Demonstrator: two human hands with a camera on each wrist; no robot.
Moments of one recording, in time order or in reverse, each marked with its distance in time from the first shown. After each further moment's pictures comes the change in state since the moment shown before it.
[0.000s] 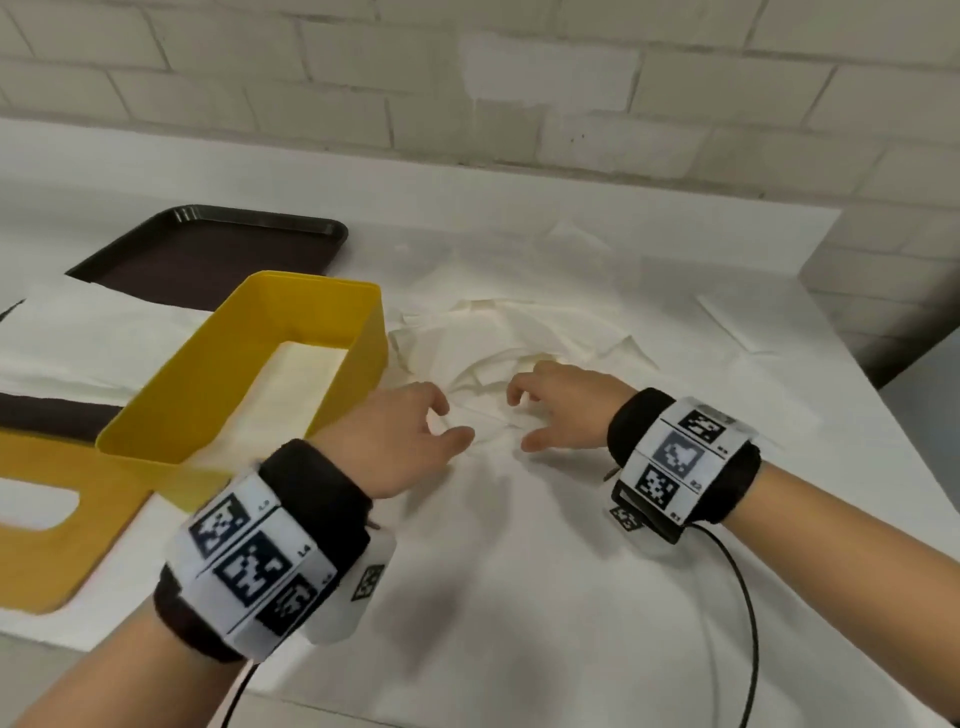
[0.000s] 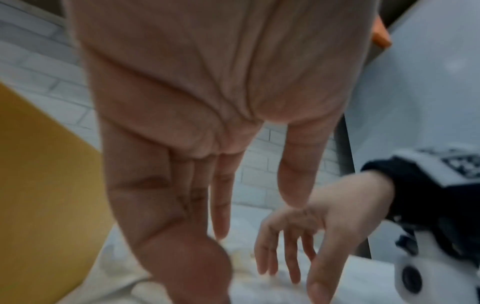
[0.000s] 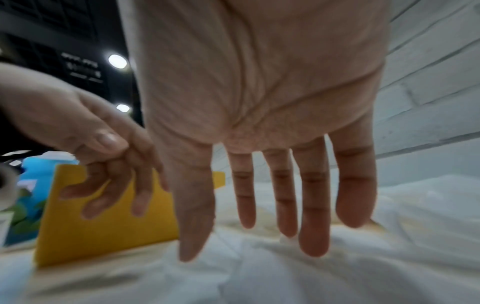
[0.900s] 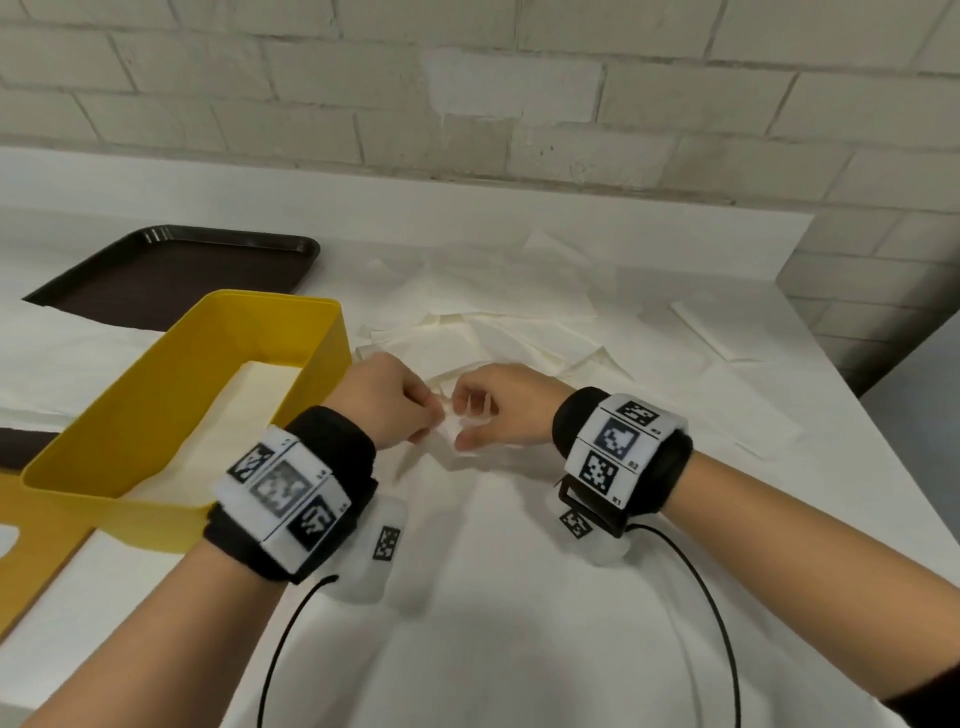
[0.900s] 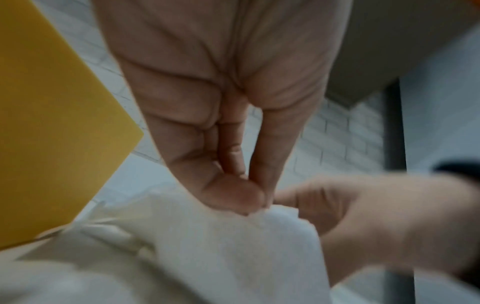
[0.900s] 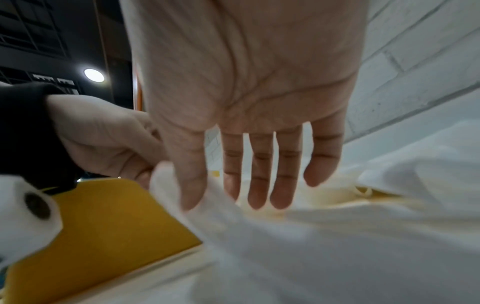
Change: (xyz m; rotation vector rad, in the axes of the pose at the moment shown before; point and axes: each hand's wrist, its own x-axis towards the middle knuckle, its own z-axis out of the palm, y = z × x) left_hand 0.058 0.009 0.008 -0.166 0.170 -0.027; right_hand 0.020 0.001 -0.002 0.266 0.130 -0.162
